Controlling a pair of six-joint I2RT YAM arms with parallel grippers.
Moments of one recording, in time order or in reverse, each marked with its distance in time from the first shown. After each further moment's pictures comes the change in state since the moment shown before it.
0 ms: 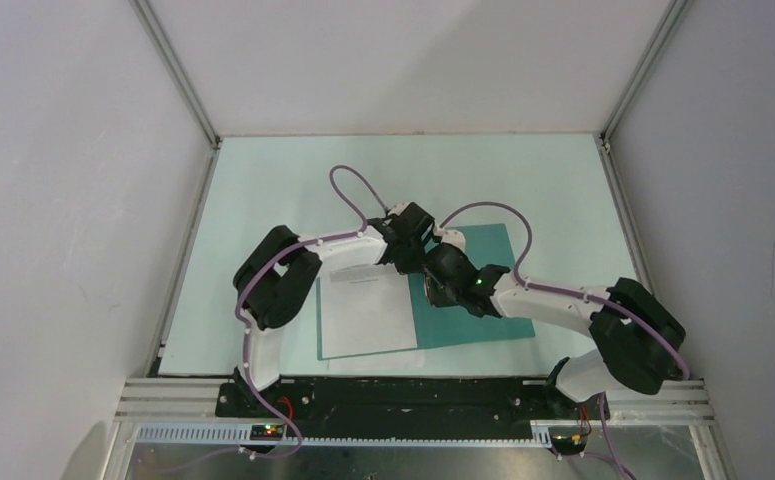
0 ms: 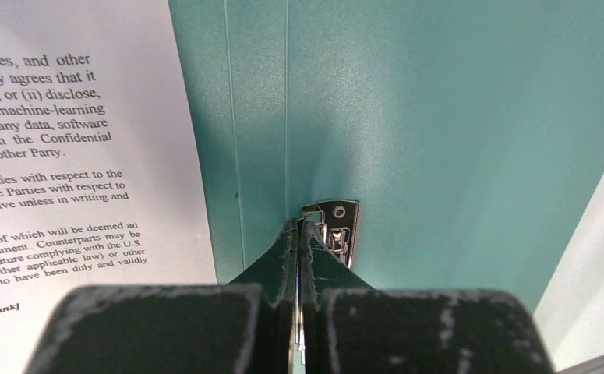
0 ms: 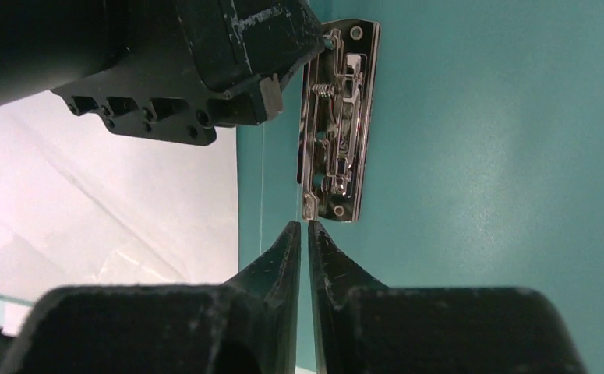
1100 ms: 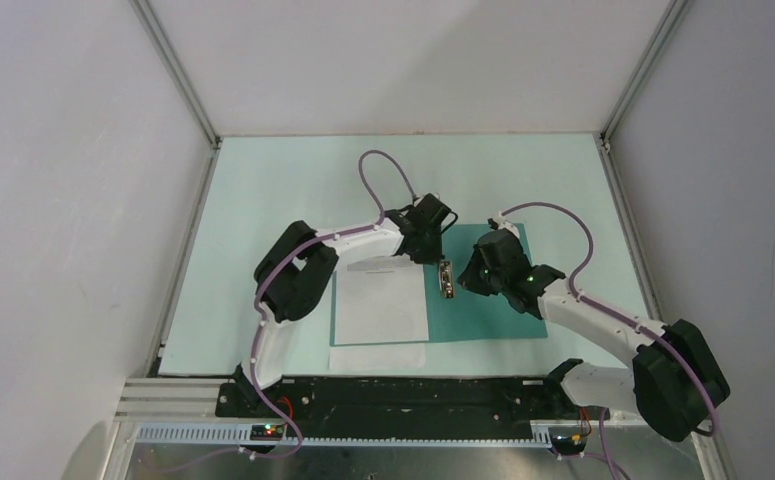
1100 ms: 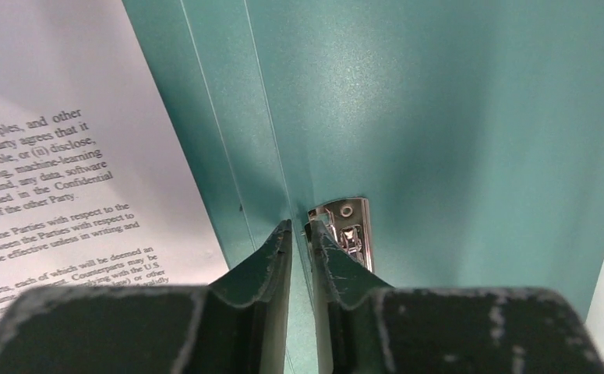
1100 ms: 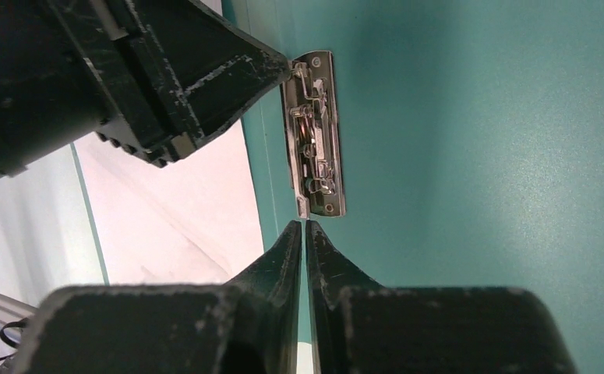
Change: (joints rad) left arm -0.015 0.120 0.187 -0.018 0.060 0.237; right arm -0.280 -0.233 -0.144 0.040 -0.149 0.096
